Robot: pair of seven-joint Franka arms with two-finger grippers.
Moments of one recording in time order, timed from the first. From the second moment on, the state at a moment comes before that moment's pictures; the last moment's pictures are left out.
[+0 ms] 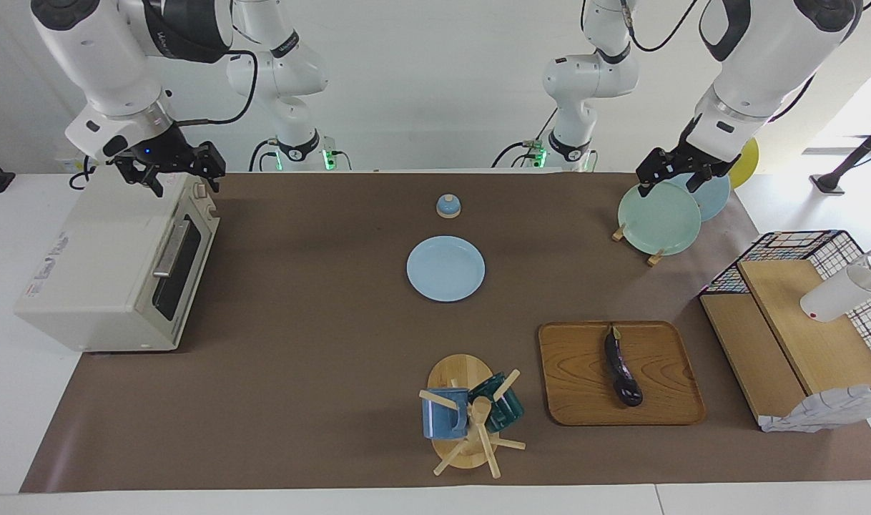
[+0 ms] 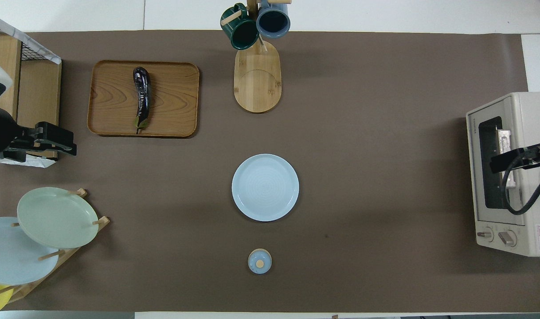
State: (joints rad) left arm -0.03 -0.03 -0.08 -1.62 -0.04 1.49 -0.15; right arm 0.06 -0.10 -0.11 -1.76 -0.08 1.55 -0.19
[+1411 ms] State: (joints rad) left arm -0.04 0.15 -0.08 -1.64 -0.04 1.81 -0.16; right arm 0.06 -0.10 -0.11 -1.77 -0.08 1.57 -0.19
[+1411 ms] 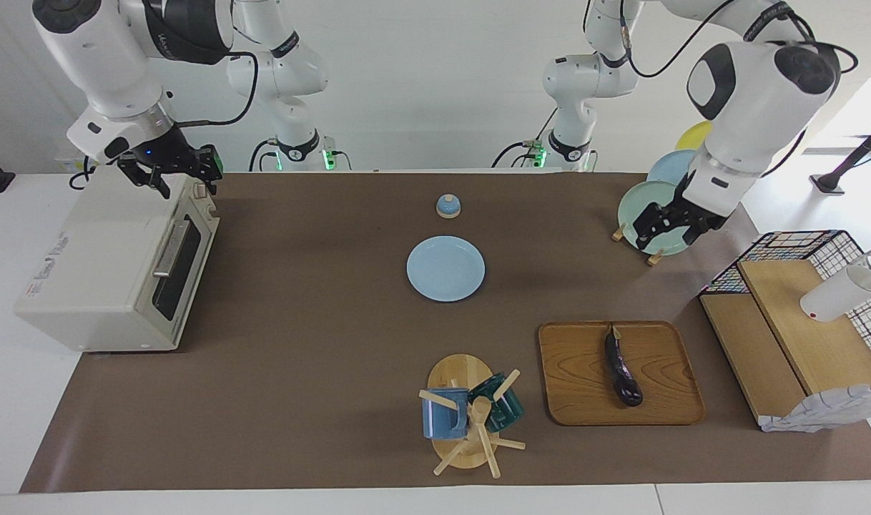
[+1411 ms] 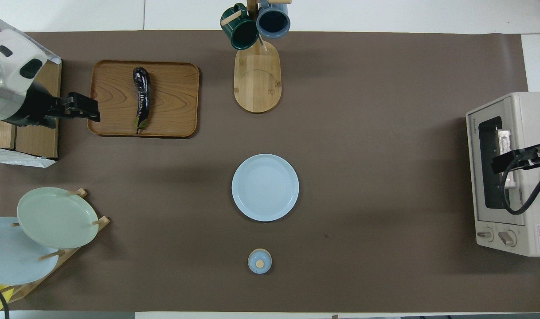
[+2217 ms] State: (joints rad) left arm -0.11 0.54 -0.09 -1.64 0.02 2.29 -0.12; right arm -0.01 -0.09 -0.12 -1.94 -0.15 1.84 -0.20
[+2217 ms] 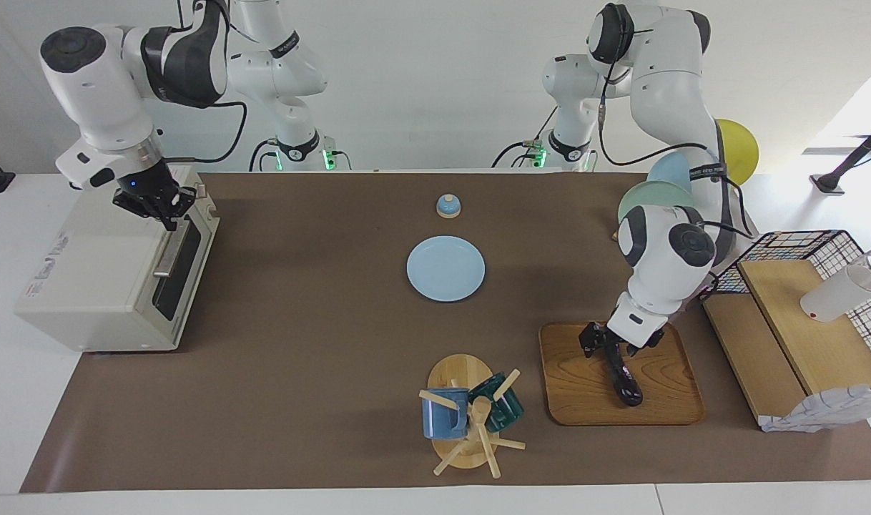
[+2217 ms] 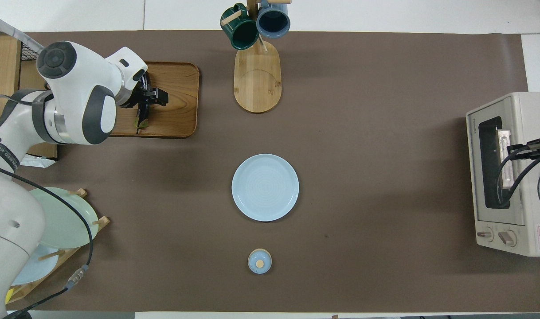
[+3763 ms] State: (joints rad) left arm -0.11 0.46 -0.08 -1.57 -0.10 2.11 -0.10; right arm 0.11 0.04 -0.09 -2.19 -0.08 2.26 -0.06
